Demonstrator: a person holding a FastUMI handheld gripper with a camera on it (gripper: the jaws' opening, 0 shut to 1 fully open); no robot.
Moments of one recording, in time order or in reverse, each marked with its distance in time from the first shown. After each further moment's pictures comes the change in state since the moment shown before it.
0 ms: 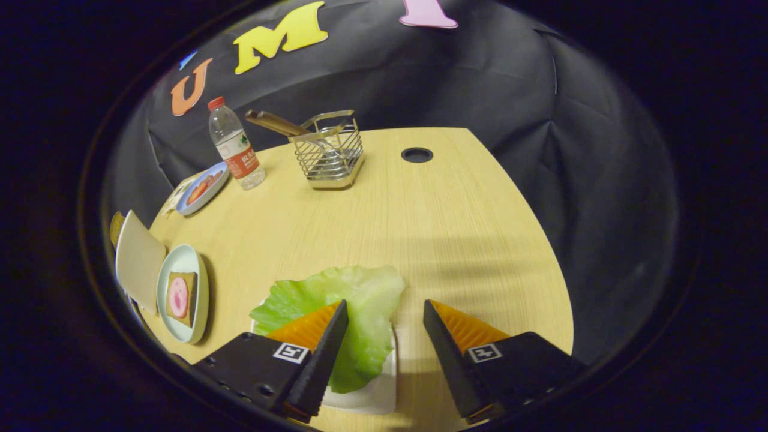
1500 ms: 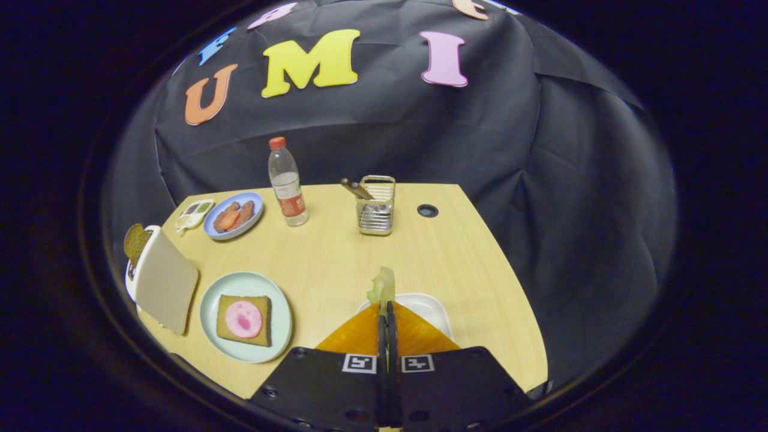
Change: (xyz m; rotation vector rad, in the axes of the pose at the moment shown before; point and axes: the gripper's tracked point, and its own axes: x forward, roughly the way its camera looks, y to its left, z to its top) arm -0.140 0.106 0.020 -0.026 -0.208 -0.159
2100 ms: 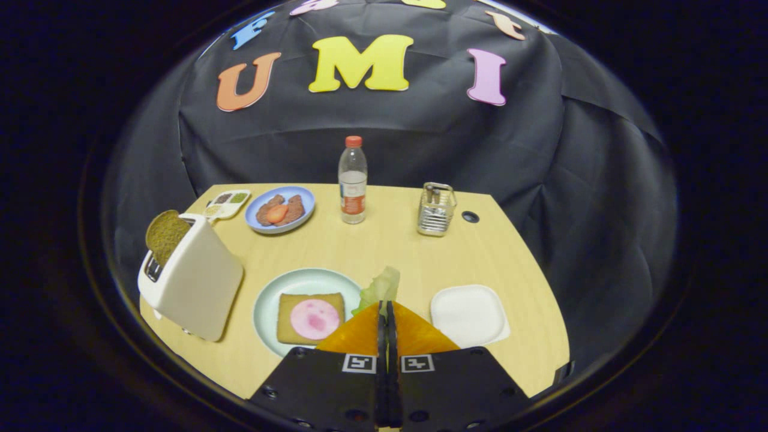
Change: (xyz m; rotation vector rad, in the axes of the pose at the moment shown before) arm -0.042 0.132 -0.019 -0.065 -0.006 0.029
